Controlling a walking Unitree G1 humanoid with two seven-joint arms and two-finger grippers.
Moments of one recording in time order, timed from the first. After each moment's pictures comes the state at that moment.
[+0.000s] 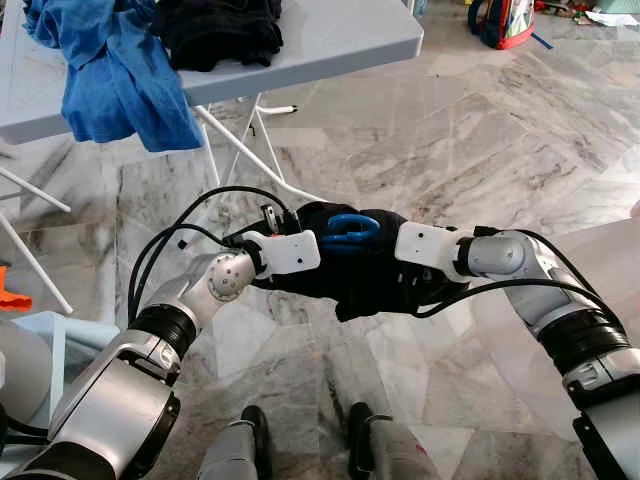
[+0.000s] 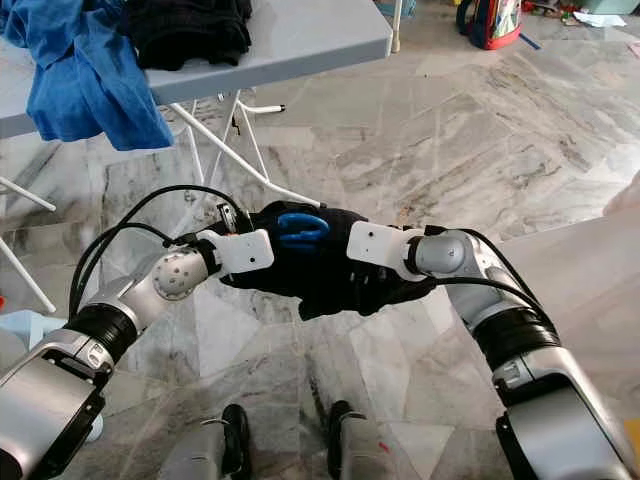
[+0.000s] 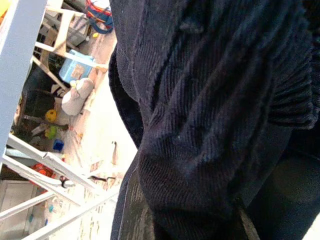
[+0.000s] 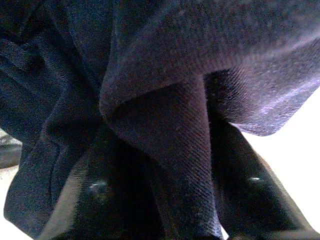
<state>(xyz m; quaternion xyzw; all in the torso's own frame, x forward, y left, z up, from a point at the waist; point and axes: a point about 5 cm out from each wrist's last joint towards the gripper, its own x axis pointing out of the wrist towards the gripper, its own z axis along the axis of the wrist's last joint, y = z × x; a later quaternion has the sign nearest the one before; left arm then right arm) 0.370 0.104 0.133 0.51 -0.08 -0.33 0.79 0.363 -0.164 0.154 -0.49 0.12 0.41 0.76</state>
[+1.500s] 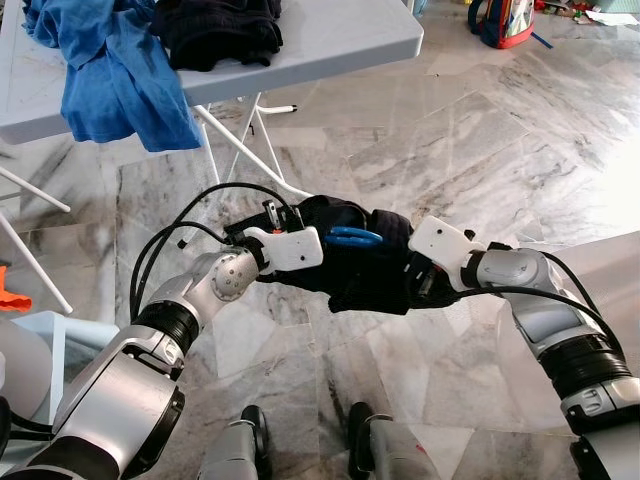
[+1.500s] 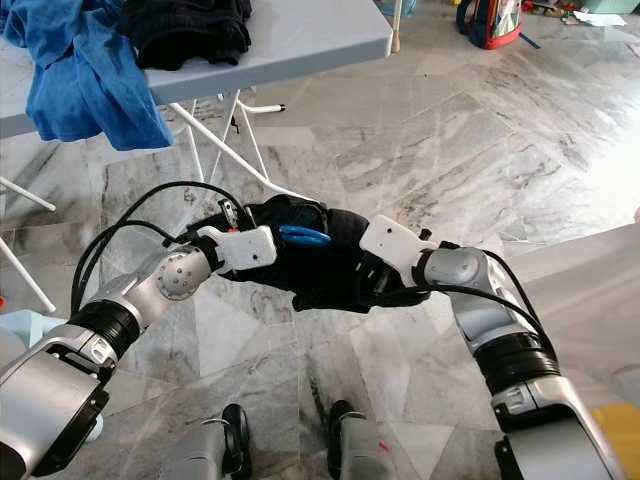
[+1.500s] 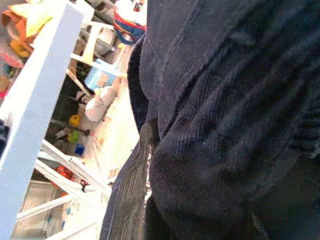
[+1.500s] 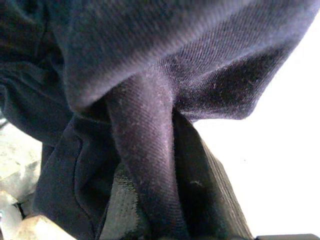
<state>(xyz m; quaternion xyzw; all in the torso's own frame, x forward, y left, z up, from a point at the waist) 0.373 0.103 0.142 0.50 -0.12 -0.30 0.80 0.350 -0.171 0.142 -0.35 0.14 0.37 0.85</state>
